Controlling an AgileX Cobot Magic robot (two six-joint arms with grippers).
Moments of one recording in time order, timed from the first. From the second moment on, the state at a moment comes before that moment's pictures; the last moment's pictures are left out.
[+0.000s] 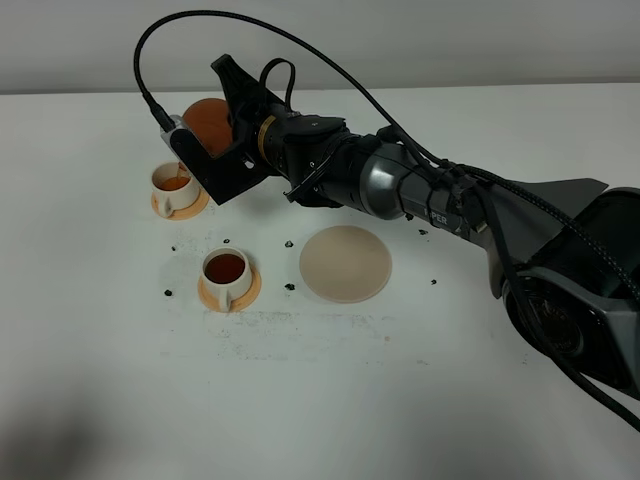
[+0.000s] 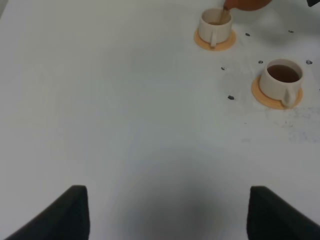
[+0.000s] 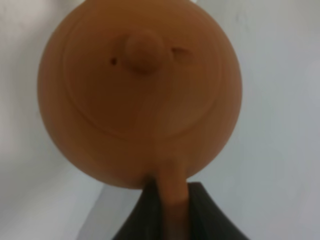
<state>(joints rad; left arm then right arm) 0.02 0.00 -0.51 -0.06 1.04 0.11 0.81 2.40 -1.89 -1.33 0.24 -0.41</state>
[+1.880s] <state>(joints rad) 0.02 0.00 -0.51 -0.06 1.04 0.11 0.81 2.40 -1.89 -1.48 0.22 -0.41</state>
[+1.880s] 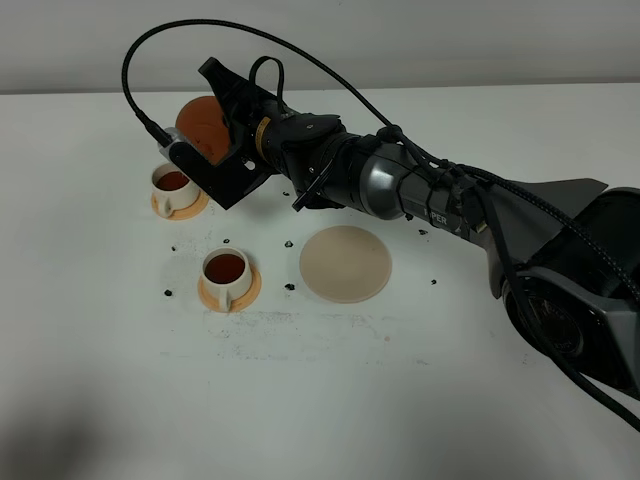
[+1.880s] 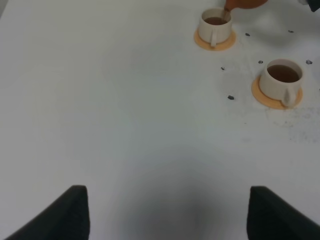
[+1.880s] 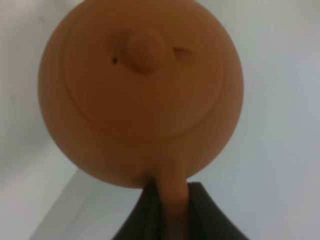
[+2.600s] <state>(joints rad) 0.02 0.00 -0.51 -0.06 1.04 0.11 0.81 2.40 -1.89 -1.52 0.22 -0.39</state>
